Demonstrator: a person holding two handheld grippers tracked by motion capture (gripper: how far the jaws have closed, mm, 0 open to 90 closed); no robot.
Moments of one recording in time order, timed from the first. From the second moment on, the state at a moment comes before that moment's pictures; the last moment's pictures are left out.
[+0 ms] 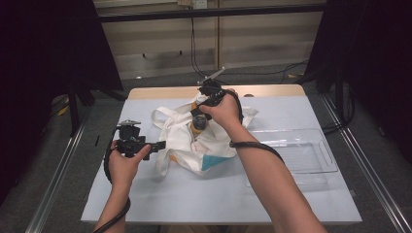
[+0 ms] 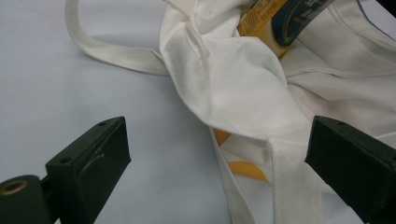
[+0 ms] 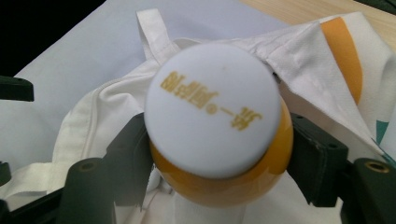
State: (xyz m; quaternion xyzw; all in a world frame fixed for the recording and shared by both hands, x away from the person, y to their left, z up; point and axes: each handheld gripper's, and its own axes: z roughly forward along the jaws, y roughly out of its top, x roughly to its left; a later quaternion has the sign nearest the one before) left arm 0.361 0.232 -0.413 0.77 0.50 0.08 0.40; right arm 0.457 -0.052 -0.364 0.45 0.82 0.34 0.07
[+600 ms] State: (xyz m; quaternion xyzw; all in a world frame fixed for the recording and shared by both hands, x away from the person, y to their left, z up) left arm 0.361 0.229 -0.411 0.77 0.49 0.08 0.40; right arm 0.451 -0.060 -0.324 0.44 0.84 0.32 0.05
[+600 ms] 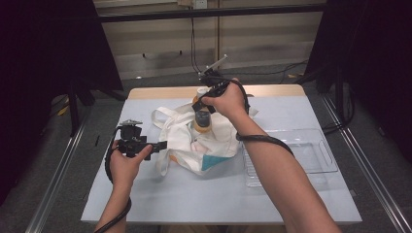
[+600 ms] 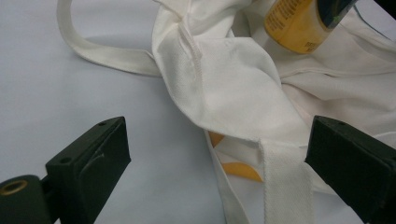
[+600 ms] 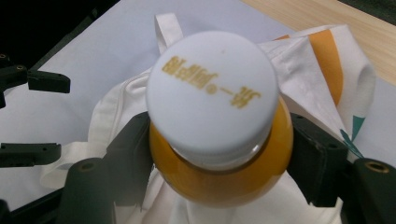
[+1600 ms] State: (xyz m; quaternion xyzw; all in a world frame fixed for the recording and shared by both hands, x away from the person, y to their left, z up) left arm 0.359 0.226 -0.411 0.77 0.49 0.08 0.40; right arm 0.430 -0.088 -0.298 0.44 0.85 0.28 0.03
